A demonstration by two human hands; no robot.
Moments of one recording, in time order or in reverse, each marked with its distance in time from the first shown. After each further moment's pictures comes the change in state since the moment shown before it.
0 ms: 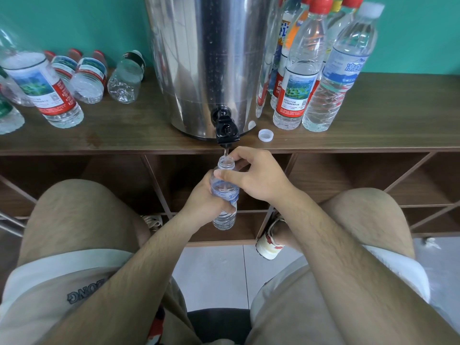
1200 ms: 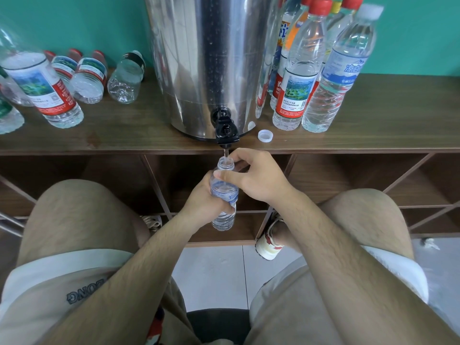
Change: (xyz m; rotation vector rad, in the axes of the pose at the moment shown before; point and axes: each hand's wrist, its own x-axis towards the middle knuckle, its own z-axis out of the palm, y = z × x) left_hand 0.001 -0.002 0.001 -0.026 -0.003 0.001; right_hand -0.001 -0.001 0.000 0.006 -0.005 0.018
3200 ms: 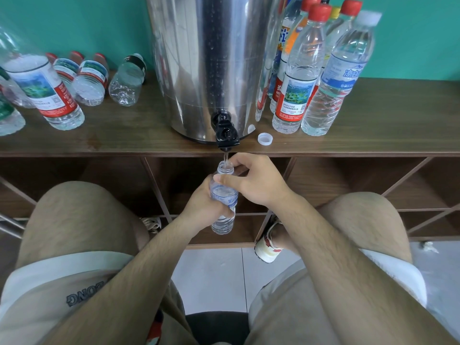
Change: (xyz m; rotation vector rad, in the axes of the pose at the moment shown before) left_hand 0.021 -0.017 0.009 0.091 0.020 0.003; right_hand 0.000 0.002 0.003 0.001 0.000 0.020
